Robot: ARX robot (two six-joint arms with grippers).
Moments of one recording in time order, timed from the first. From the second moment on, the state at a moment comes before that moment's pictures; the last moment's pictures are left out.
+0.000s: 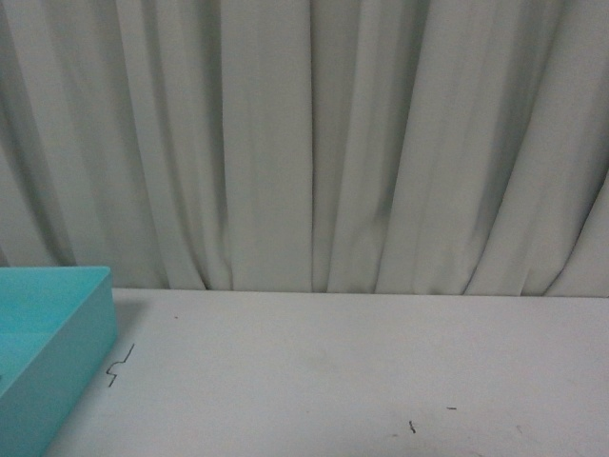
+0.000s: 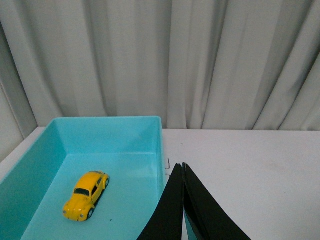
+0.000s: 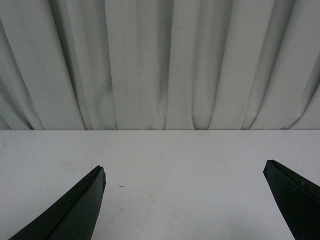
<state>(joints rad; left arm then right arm) 0.00 0.23 0.01 0.23 0.00 0.00 0.00 0.00 0.01 0.00 0.00 -0.01</state>
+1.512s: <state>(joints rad) 0.00 0.01 0.01 0.00 0.00 0.00 0.00 0.00 0.01 0.00 0.00 -0.01</state>
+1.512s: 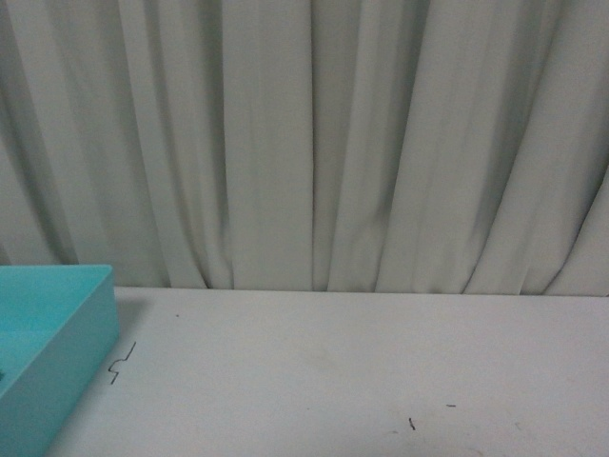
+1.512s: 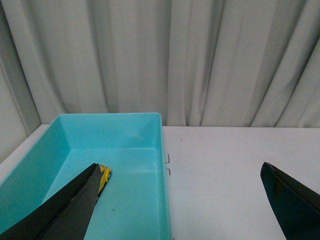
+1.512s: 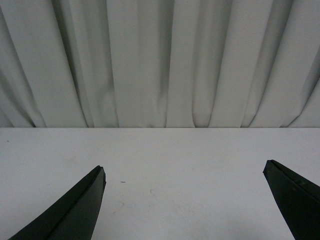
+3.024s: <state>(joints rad) 0.00 0.01 0.01 0.00 0.00 0.00 0.00 0.00 0.01 0.00 0.00 -0.01</state>
